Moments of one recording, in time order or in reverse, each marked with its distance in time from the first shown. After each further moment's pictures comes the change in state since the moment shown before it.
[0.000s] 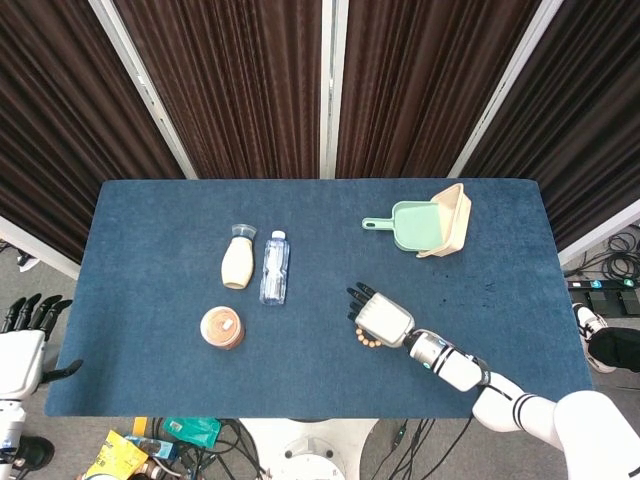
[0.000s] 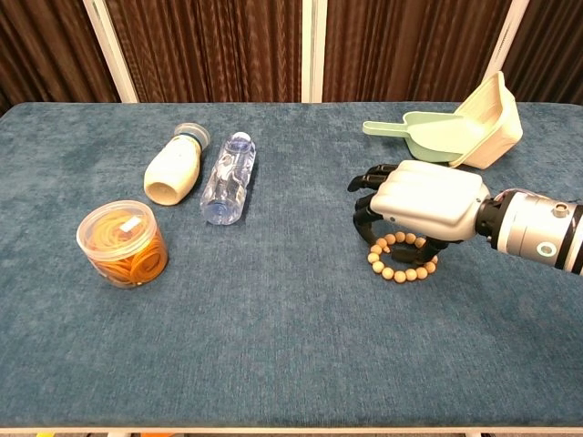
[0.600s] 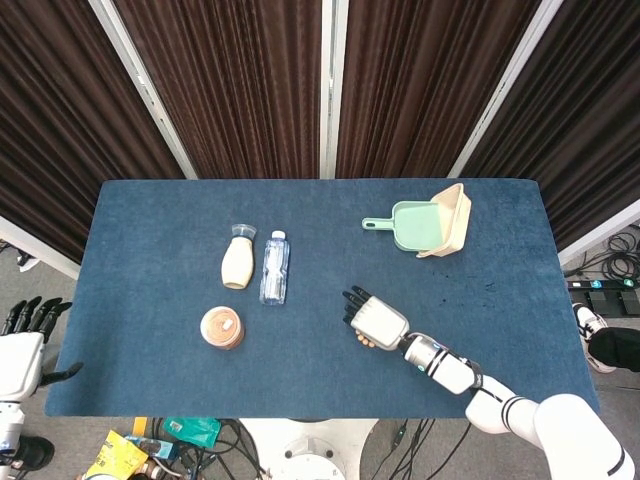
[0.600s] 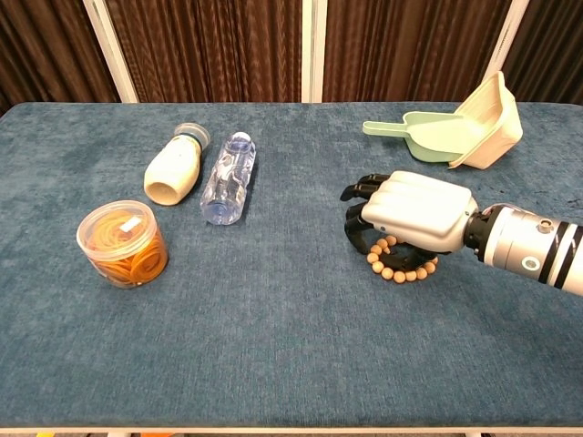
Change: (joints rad) left arm 0.005 -0.007 0.006 0.028 0.005 -0.007 -0.050; right arm 0.000 -0.081 -0.043 0.105 0.019 0.043 0.049
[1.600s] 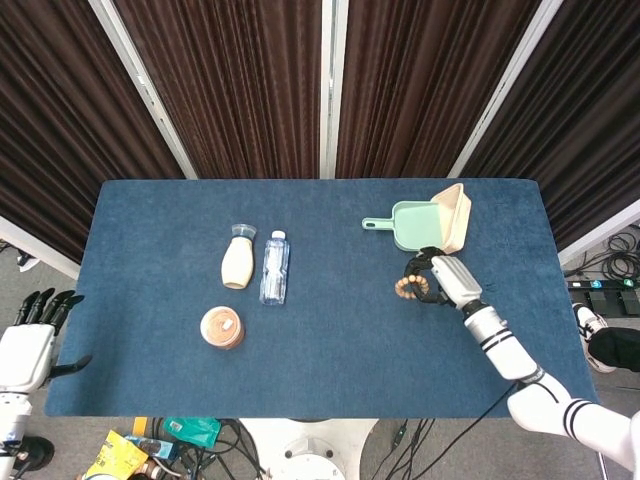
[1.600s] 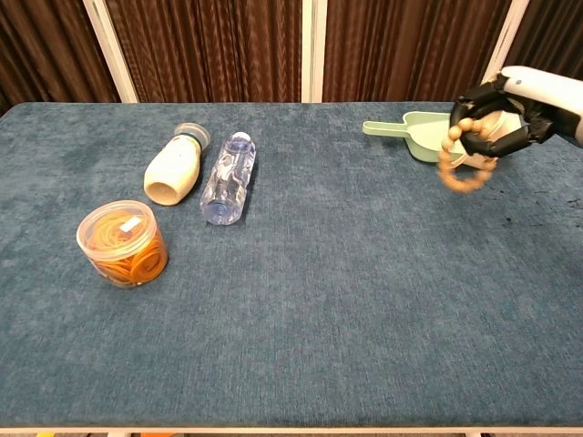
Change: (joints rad) left arm -0.036 0.012 -0.008 -0.008 0.030 -0.030 -0.010; right arm -0.091 0.366 0.169 -0.383 0.341 -0.085 0.681
